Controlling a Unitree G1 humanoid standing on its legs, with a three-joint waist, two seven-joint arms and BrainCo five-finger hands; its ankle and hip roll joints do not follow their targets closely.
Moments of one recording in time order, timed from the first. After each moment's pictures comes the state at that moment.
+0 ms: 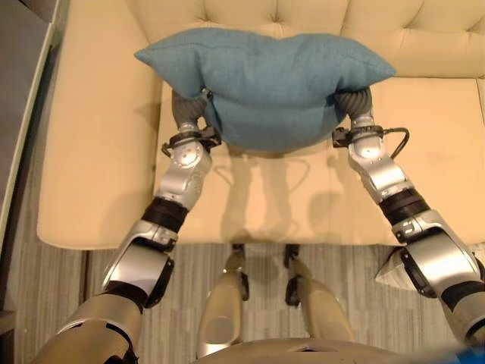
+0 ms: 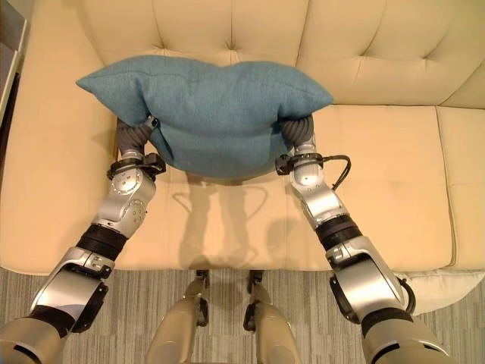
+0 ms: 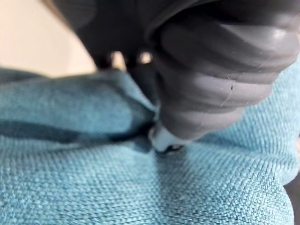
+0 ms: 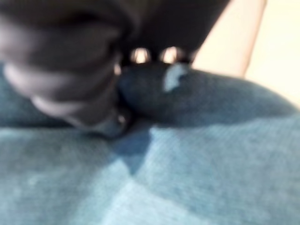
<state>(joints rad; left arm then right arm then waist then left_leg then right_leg) -0.82 0.39 -0.29 0.52 -0.66 -0.22 0.49 -0.91 -0.43 0.37 0.58 0.24 -0.10 -0.41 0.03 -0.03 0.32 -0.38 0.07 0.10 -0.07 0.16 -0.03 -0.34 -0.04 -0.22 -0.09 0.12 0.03</state>
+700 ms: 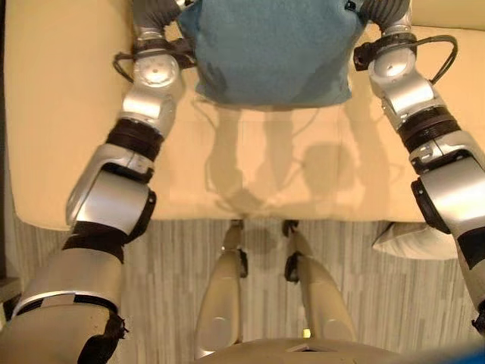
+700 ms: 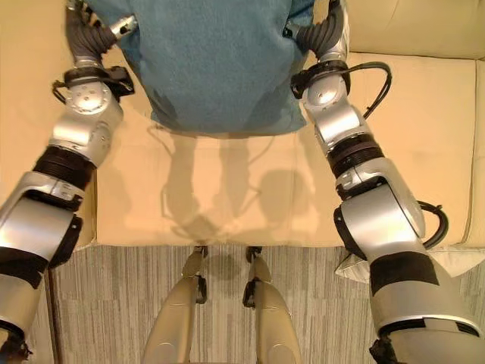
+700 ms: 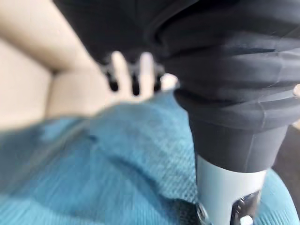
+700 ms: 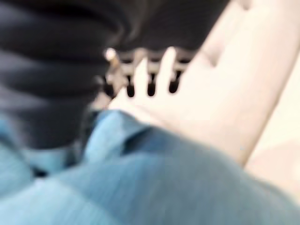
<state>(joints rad) -1.27 0.61 -0.42 0.84 -0.60 -0.20 0.48 -1.39 -0.54 0.51 0.96 0.22 -0.06 -0.47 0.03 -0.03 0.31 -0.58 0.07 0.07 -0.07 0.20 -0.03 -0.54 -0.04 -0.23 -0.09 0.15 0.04</state>
